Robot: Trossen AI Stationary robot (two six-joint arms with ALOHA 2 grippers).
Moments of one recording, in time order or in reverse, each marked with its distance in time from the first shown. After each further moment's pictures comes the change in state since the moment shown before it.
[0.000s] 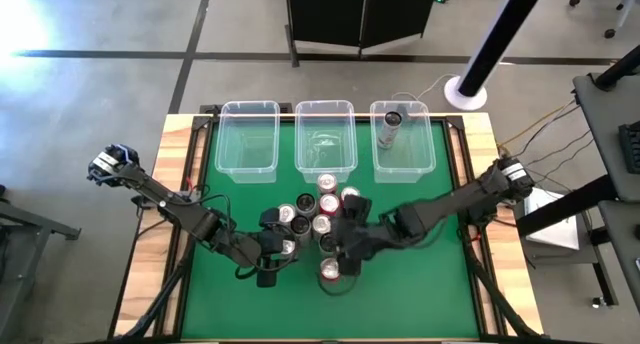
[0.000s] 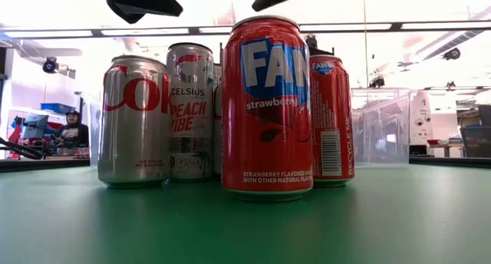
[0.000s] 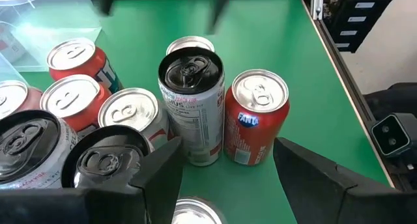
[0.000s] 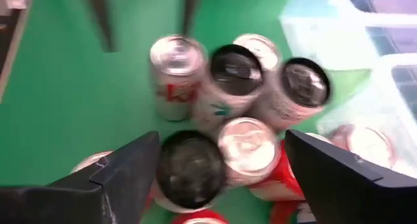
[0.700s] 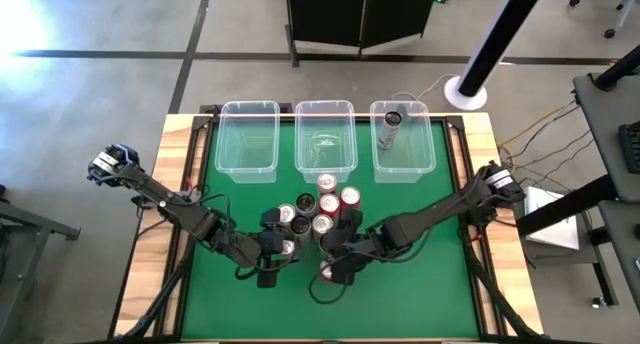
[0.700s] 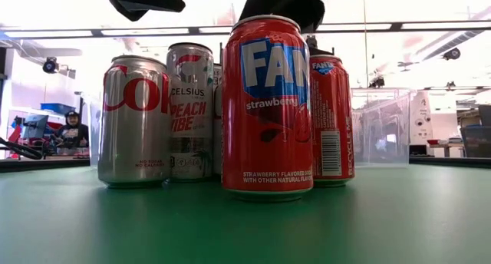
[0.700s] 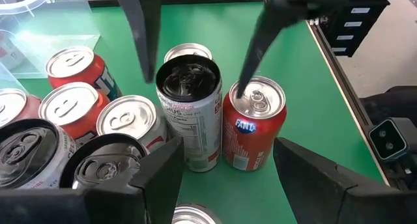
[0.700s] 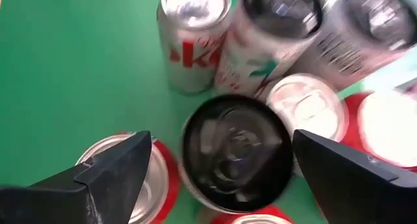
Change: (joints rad) left arm 0.001 0.001 -0.001 0.022 0.000 0.017; right arm 0.004 0.117 -0.019 0.013 -0.055 0.165
